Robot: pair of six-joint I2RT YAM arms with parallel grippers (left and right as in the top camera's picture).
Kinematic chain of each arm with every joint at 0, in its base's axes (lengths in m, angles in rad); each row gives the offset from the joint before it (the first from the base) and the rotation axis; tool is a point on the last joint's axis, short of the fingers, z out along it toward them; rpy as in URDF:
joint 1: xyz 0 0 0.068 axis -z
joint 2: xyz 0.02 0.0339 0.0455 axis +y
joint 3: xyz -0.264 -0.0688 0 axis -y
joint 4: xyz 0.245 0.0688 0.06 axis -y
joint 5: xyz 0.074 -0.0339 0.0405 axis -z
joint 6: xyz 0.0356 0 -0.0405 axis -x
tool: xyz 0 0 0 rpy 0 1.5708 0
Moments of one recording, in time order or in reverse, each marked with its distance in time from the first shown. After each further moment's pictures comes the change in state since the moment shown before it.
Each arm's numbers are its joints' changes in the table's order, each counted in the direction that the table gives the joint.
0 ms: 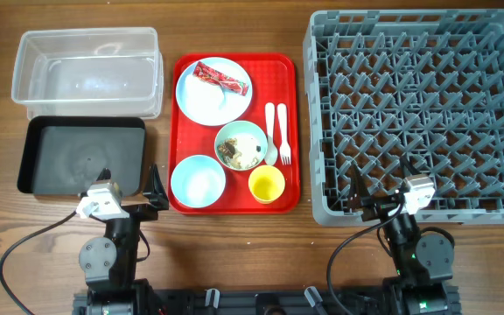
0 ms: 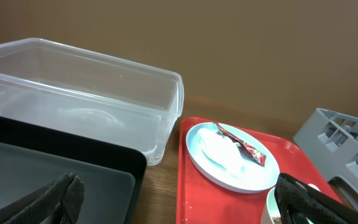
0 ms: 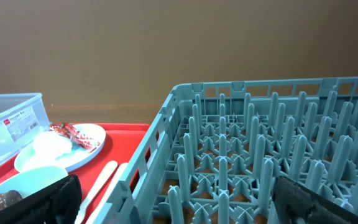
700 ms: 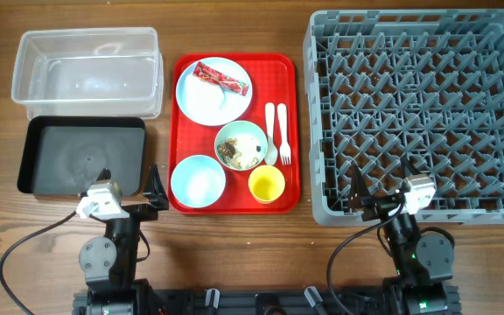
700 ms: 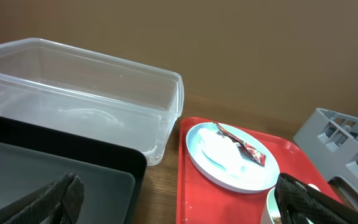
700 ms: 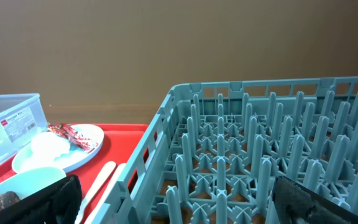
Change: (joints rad) left arm 0.000 0.000 0.000 0.000 0.000 0.000; right arm 0.000 0.000 0.000 0.000 0.008 0.000
